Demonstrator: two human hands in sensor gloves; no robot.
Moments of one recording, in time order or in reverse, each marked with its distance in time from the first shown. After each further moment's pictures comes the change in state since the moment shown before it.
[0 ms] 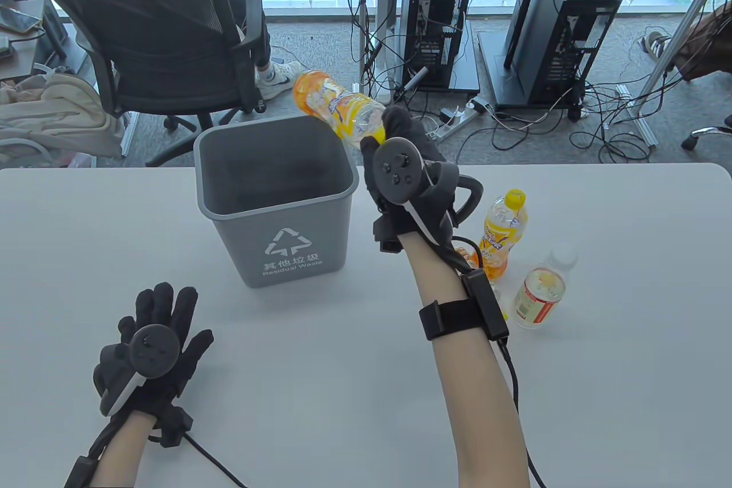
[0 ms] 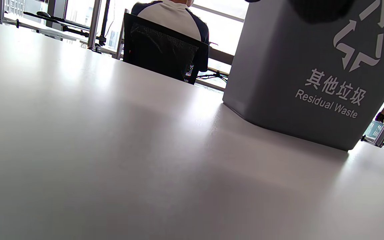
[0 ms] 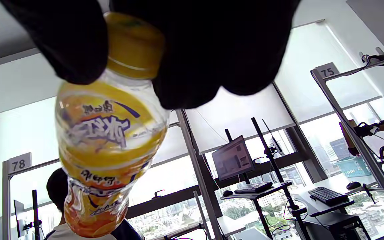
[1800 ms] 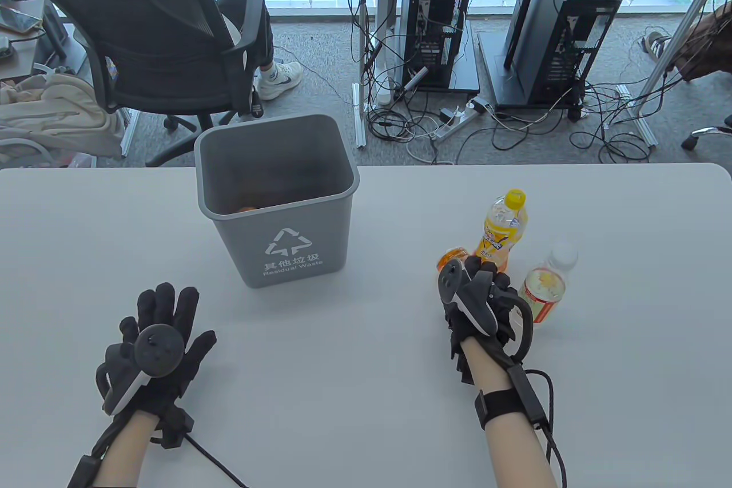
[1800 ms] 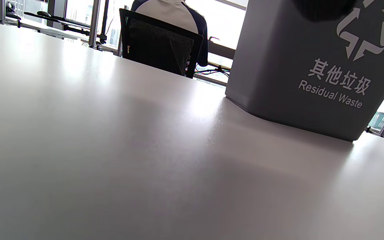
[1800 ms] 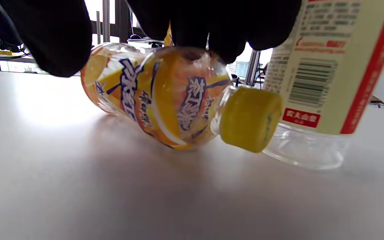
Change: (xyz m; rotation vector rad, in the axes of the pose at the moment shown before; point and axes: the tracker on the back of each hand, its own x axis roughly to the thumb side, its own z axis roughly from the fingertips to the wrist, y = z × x) left_hand 0.003 -0.003 0.000 -0.025 0.011 -0.032; right_hand -0.199 0.135 0.136 0.611 0.288 0.563
